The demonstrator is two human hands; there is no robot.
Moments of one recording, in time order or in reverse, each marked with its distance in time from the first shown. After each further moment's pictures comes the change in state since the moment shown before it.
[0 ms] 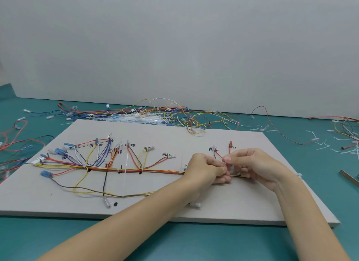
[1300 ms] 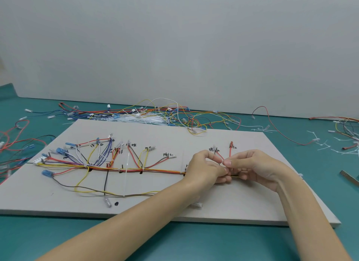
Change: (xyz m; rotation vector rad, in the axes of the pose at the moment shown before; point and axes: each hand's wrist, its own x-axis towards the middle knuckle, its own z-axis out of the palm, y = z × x) left_hand -0.008 0.002 0.002 -0.066 0.033 0.064; right_hand 0.001 0.001 -0.003 0.020 -0.080 0.049
